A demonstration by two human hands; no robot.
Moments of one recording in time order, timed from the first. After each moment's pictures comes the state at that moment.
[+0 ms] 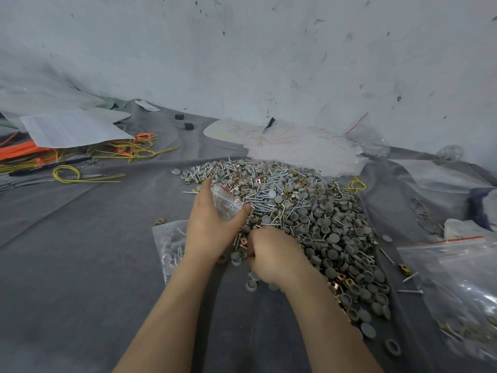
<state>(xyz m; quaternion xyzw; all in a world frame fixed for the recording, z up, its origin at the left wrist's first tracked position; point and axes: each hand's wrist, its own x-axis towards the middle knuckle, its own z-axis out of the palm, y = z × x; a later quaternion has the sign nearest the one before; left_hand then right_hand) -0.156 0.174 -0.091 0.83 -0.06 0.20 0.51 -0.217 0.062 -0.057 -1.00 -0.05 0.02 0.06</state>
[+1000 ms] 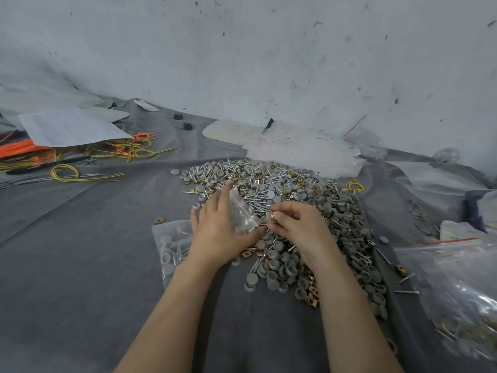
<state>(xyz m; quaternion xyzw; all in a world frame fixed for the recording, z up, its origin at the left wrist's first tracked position) -0.161 0.170 -0.097 0.92 -0.12 0.13 0.35 -0.195 0.017 -0.059 -0.75 0.08 -0.09 0.66</state>
